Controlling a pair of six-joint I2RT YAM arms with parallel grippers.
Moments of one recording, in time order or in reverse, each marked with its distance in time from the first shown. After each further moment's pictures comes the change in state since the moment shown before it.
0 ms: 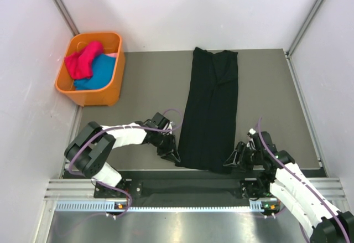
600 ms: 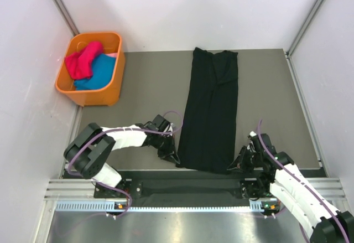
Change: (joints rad) left arm -0.027 -0.009 -0.024 0.034 -0.009 -0.040; right arm 0.001 -0.003 -0.037 0.001 0.011 0.023
